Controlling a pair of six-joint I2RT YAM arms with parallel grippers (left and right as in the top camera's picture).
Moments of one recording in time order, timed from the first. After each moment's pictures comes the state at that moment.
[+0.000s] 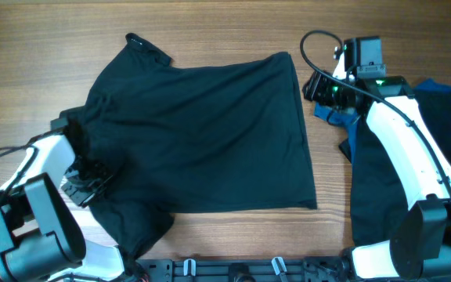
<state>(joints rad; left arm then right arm) 0.39 1.68 0.84 -0.95 -0.09 -0.46 0.09 1.61 1.24 -0.63 -0.16 0.42</state>
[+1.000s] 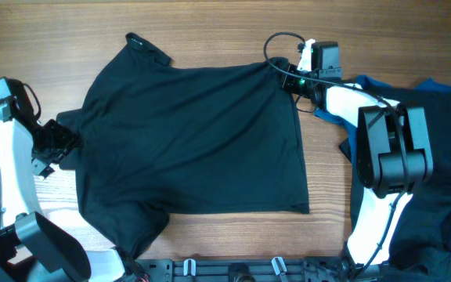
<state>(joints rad) 0.45 1.56 1.25 -1.17 -0.05 -0.41 0.10 2.15 1.26 0.04 -0.35 0.43</state>
